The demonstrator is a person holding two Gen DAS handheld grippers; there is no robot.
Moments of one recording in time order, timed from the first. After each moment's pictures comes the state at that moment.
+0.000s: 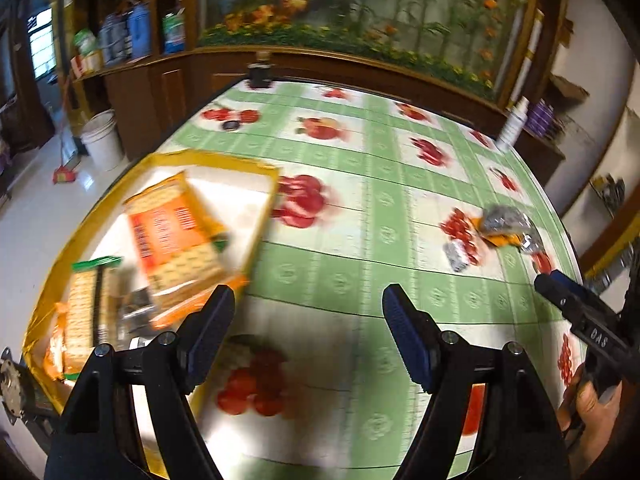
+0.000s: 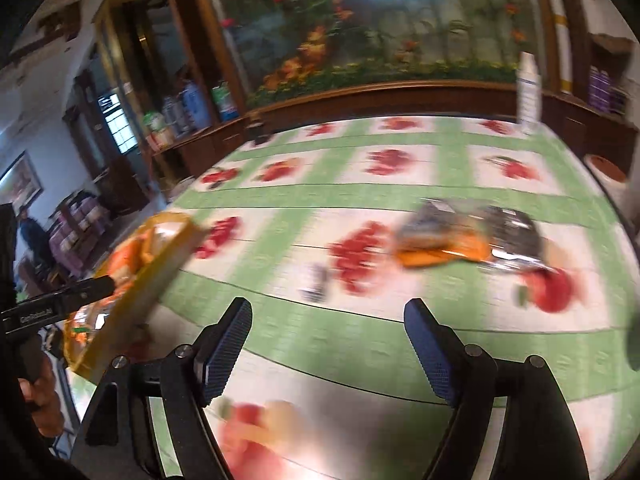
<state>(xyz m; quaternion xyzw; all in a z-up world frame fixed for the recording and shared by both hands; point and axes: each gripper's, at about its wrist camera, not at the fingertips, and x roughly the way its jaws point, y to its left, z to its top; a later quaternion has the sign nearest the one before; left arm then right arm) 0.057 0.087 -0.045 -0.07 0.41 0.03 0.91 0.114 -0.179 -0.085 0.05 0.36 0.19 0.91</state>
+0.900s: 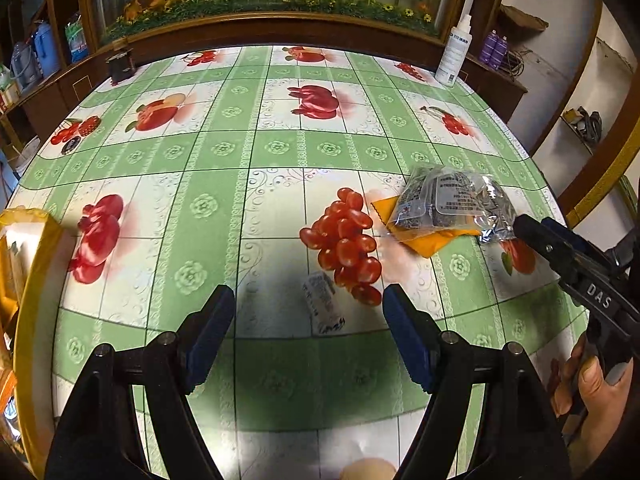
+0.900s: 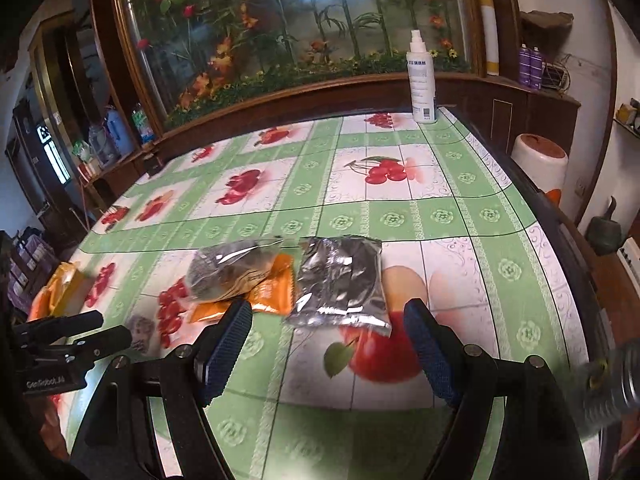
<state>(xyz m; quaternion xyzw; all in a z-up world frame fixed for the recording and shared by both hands) 0.166 -0.045 -0.092 -0.02 0.48 -0.06 0.88 0.196 -0.279 -0.105 0.06 0.37 0.08 0.92</state>
